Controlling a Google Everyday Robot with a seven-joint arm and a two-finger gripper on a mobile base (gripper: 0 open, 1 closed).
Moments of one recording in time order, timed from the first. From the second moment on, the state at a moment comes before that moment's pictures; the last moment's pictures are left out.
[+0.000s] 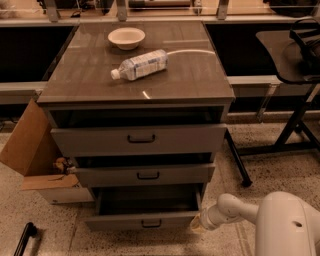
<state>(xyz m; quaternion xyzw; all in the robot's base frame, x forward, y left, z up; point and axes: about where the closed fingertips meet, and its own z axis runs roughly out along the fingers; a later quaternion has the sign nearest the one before) 0.510 -0.176 0.154 -0.63 0.73 0.19 0.19</state>
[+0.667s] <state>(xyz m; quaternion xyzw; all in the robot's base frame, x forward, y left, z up) 0.558 -0.171 0.140 -0.61 0.74 0.18 0.22</state>
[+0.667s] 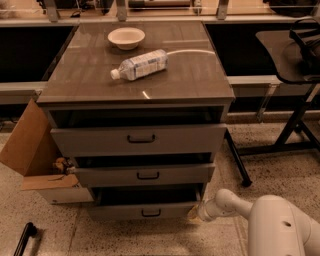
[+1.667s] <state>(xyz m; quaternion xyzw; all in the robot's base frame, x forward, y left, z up) 0.619 -0.171 0.158 -0.60 0.73 0.16 0.29</state>
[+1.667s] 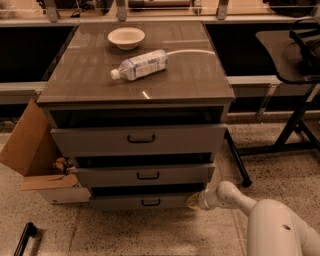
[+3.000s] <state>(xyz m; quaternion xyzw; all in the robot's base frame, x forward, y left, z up) 0.623 -0.172 0.180 -0.61 0.70 0.19 0.31</state>
